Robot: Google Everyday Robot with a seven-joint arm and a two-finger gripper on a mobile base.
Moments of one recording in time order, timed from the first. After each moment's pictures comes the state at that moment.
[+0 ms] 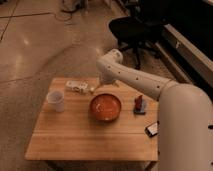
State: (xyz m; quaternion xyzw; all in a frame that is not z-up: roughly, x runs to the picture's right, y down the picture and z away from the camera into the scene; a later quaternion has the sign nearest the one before) arm 0.006 -0.023 0.880 -0.11 -0.18 -0.72 0.66
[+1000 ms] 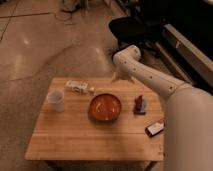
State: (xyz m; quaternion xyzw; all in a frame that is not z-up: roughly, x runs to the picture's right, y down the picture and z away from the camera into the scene) arm 0.132 -0.047 0.888 -0.15 -0.12 -0.66 0.73
